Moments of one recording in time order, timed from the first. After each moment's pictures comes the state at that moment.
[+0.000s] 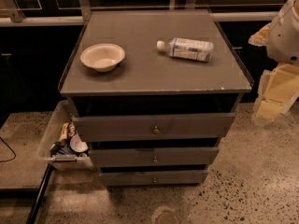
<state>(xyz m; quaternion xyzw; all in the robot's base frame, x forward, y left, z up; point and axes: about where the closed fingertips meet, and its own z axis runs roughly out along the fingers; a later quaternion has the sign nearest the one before) 0.438 -0.217 0.976 -0.60 0.78 -0.03 0.16</state>
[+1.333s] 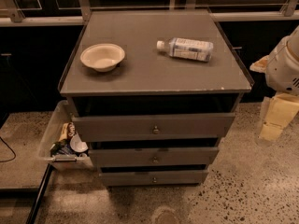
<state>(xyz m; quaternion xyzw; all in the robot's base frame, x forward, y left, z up) 0.434 -0.244 0.914 -0.60 0.79 -0.02 0.12</state>
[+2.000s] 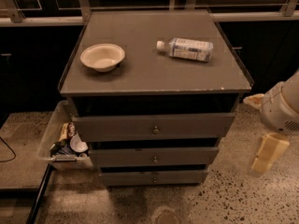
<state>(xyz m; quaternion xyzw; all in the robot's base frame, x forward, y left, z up) 0.412 -0.245 0.835 -0.60 0.79 0.04 0.14</state>
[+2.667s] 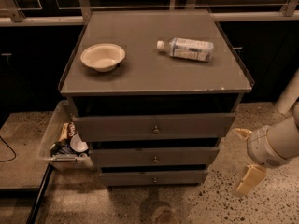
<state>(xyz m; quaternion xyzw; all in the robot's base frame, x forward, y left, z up) 0.419 -0.261 0.699 -0.58 0.78 0.10 0.20</state>
